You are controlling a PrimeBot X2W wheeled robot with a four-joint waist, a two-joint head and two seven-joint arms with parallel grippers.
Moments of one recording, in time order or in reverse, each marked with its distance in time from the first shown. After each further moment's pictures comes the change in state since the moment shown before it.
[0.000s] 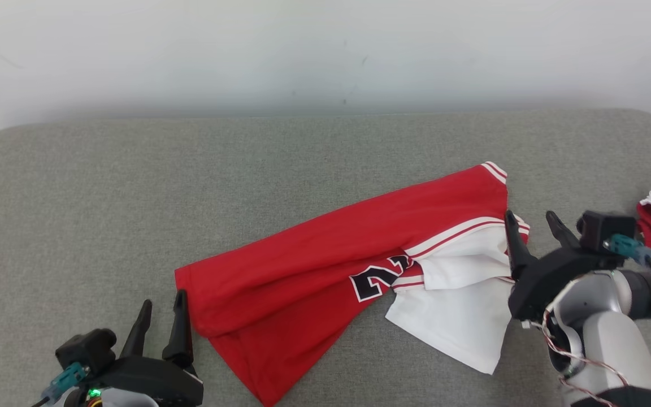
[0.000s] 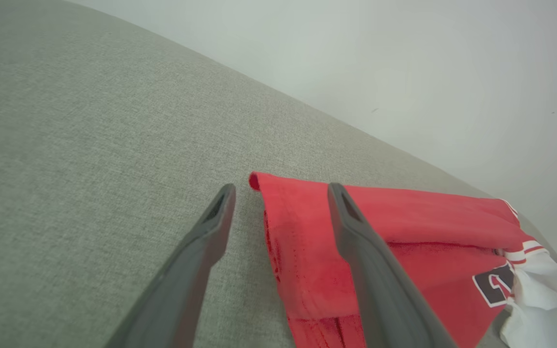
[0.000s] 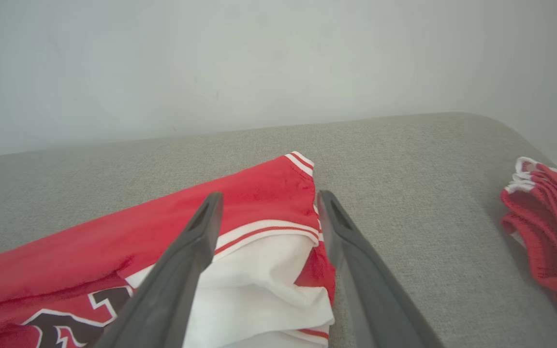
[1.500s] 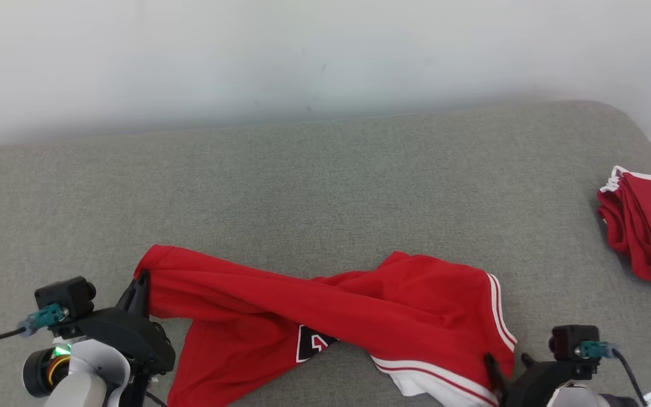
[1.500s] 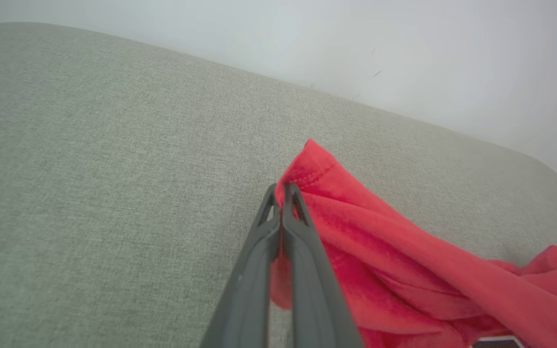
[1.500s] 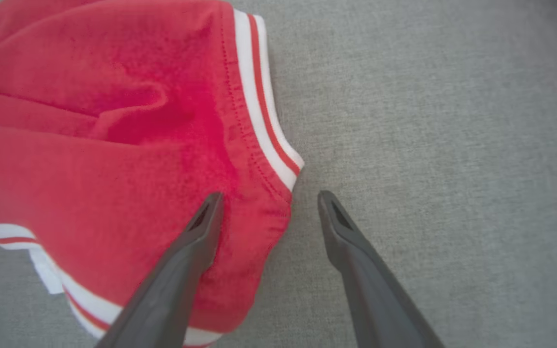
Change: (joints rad) left arm -0.081 0.123 -0.015 -0.068 0.018 0.100 0.272; right arm 0.370 -0.001 0.057 -0.138 0.104 0.000 0.217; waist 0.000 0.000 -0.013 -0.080
